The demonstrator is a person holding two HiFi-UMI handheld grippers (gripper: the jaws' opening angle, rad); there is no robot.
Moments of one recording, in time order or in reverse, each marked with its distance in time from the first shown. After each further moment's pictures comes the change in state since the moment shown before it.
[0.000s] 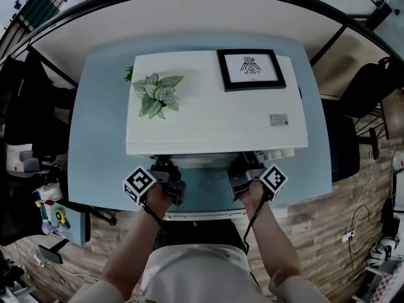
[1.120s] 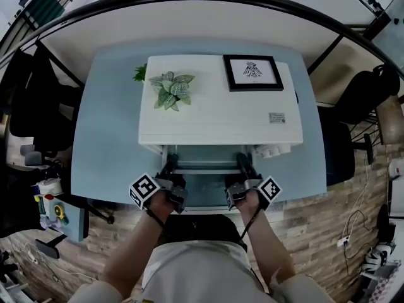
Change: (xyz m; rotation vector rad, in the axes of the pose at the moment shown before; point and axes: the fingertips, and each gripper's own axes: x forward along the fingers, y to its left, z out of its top) left arm -0.041 0.008 -0.024 -0.067 0.056 -0.024; right arm -0.042 -0.011 -0.023 0.127 -0.052 0.007
